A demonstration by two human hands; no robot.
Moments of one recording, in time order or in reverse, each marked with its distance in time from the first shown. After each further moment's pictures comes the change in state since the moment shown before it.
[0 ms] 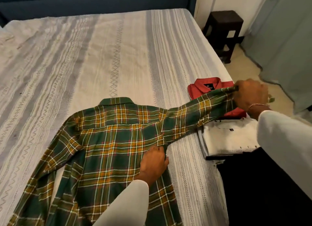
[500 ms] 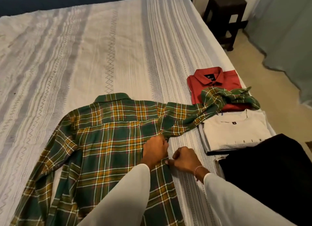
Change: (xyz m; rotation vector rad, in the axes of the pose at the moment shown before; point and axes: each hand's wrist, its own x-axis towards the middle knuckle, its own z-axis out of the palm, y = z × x) left_hand 0.052 0.003 0.003 -0.273 0.130 -0.136; right_hand -0.206 -0.145 0.092 0.728 -0.973 0.085
